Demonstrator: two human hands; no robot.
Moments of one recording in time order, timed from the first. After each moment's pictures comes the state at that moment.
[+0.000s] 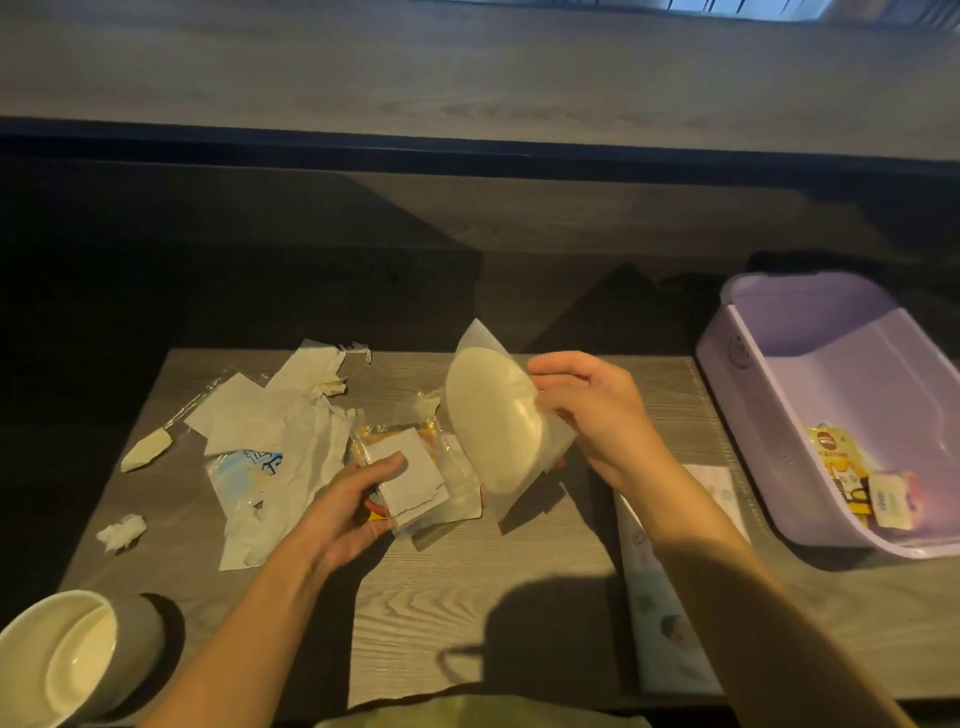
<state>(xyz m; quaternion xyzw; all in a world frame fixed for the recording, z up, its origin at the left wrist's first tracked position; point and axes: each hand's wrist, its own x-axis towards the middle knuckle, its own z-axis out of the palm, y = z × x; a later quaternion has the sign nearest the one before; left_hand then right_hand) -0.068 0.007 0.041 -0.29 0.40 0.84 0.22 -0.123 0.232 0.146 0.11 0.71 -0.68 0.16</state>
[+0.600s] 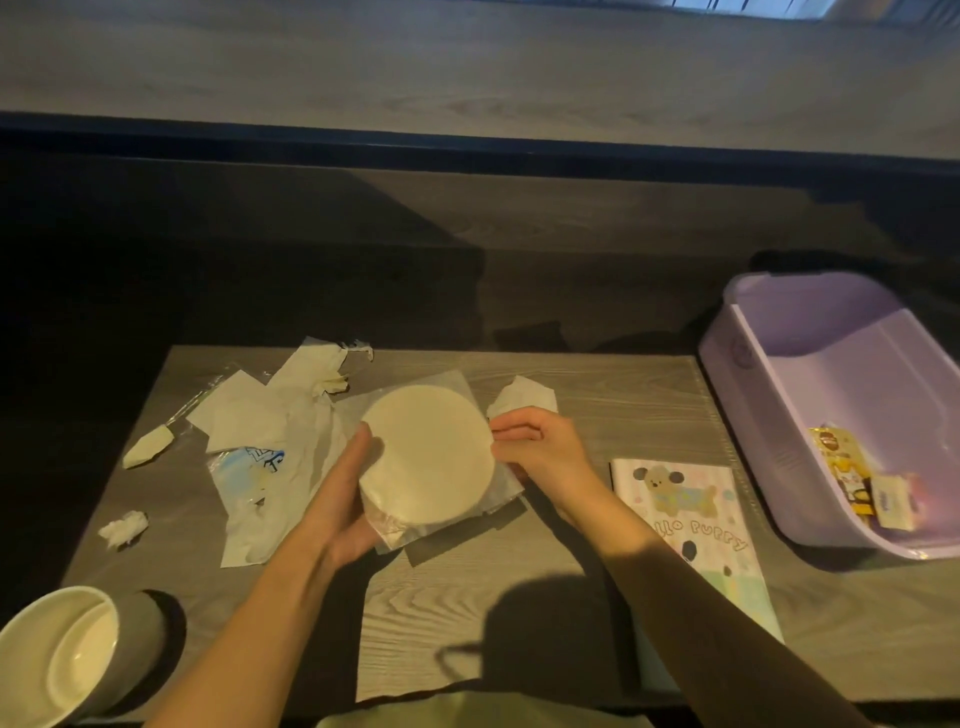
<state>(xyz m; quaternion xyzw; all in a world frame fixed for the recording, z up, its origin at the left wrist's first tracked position) -0.068 0.013 0.050 -0.21 0.31 0.90 0.24 -0.112 0.213 0.076 0.09 0.74 -0.62 0.22</state>
